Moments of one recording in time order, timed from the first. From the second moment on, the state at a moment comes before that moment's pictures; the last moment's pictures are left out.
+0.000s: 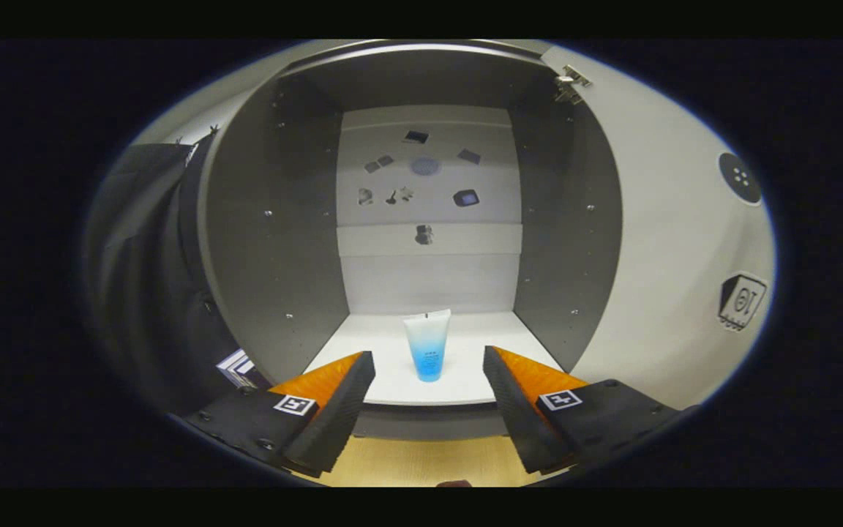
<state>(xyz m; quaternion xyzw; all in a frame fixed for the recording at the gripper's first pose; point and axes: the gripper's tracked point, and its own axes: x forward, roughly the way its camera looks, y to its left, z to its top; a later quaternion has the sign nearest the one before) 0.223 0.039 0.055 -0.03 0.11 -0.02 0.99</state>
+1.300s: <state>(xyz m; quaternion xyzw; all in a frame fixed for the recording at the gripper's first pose) -0.156 -0.148 0.145 -0.02 -0.03 -0.21 0.98</state>
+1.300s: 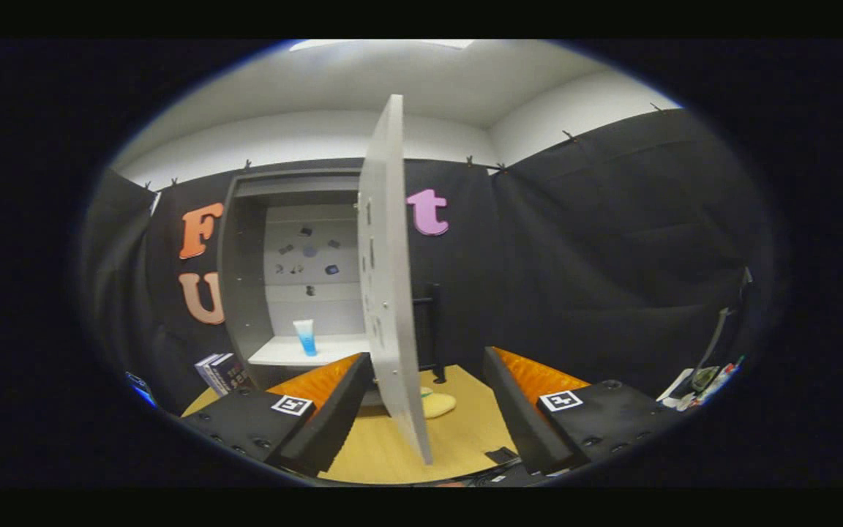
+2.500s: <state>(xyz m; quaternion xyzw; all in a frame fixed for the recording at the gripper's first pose) -0.064 -0.257 0.139 -0.02 -0.01 -0.25 0.97</state>
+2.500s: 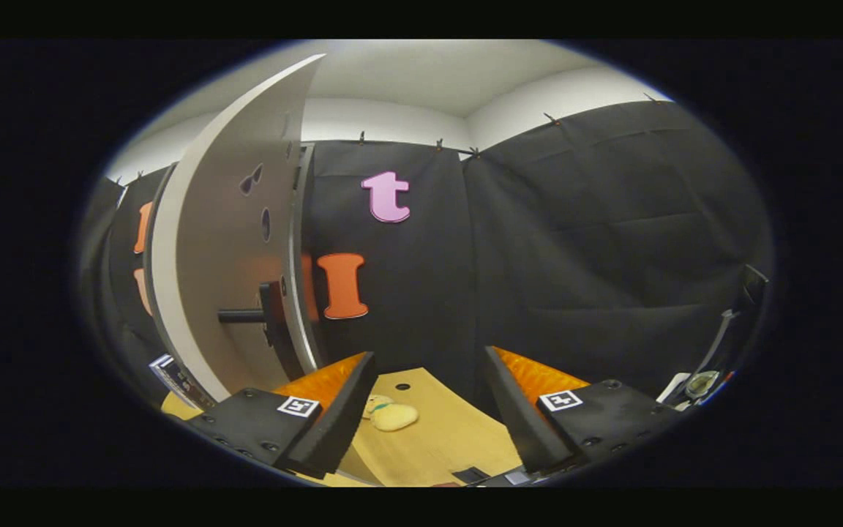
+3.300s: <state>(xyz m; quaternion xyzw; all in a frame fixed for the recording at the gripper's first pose) -0.044 -0.122 0.125 -0.04 0.00 -0.19 0.98</state>
